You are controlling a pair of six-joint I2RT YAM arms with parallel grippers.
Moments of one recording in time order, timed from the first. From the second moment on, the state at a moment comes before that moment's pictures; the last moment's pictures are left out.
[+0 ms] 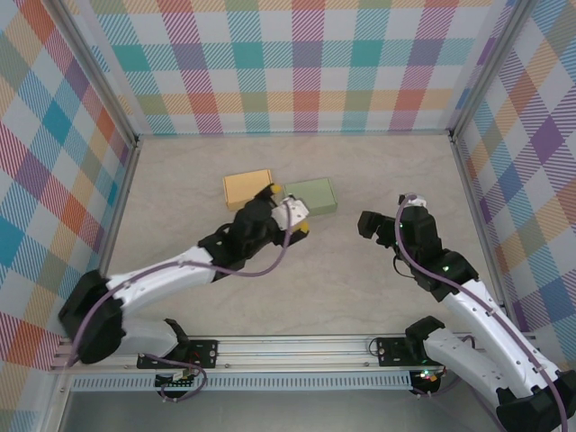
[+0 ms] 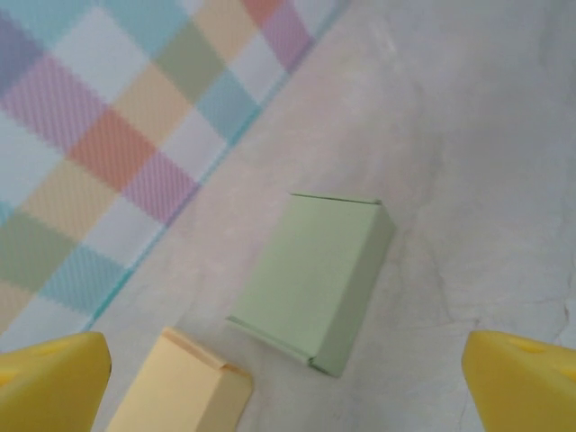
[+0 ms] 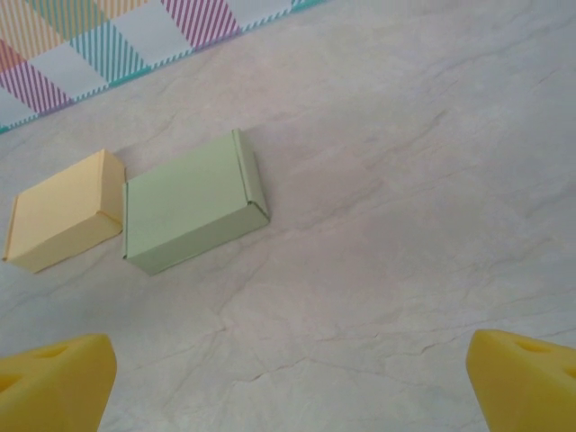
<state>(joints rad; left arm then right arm) -0.84 1.26 0.83 0.11 -0.28 0.44 0.49 0.77 0.74 -0.55 0.25 0.56</state>
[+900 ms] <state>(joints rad) -0.16 0.92 0.21 0.29 -0.48 -0.15 0.38 1.00 0.36 0.12 0.42 0.07</state>
